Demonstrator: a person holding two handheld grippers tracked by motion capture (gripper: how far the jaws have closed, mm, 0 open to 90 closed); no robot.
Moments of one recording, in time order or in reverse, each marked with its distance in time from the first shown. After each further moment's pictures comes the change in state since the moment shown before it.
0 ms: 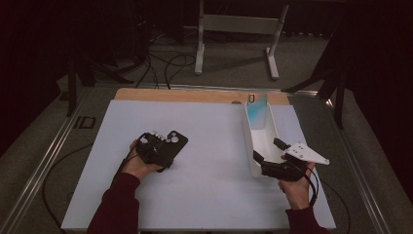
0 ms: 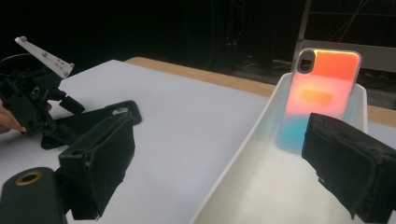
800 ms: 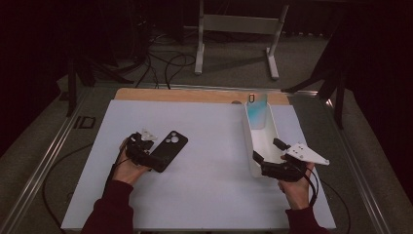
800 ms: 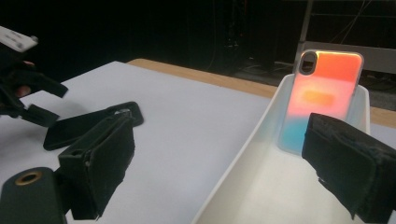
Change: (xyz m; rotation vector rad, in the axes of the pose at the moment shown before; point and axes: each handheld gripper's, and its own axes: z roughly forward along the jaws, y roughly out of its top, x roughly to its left) left arm -0.003 -0.013 -0.040 -0.187 0.003 0.028; right arm 0.000 -0.001 -0.001 -0.008 0.007 0.000
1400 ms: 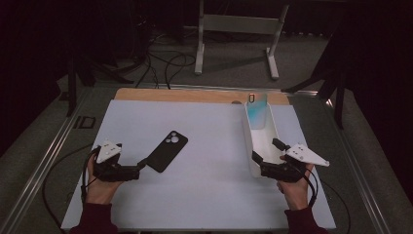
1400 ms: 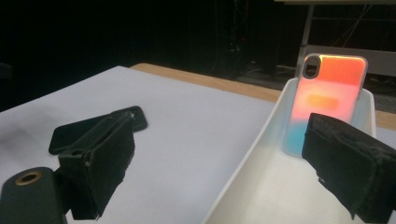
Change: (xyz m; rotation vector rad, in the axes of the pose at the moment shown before) left arm 0.007 -0.050 -0.080 -0.321 0.069 -0.079; right arm 0.003 0.000 0.000 -0.016 0.007 0.009
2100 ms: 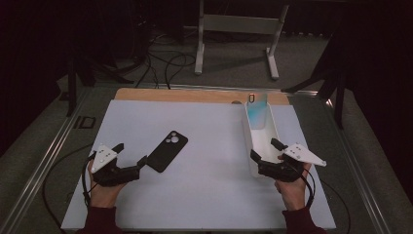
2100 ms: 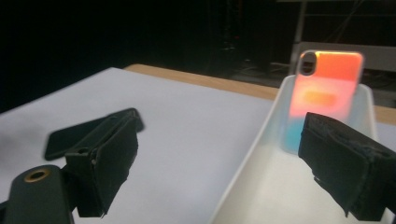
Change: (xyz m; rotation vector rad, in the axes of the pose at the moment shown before) left arm 0.000 -0.022 -0.022 -0.193 0.001 -0.046; right arm 0.004 0.000 0.003 -0.004 -0.013 0.030
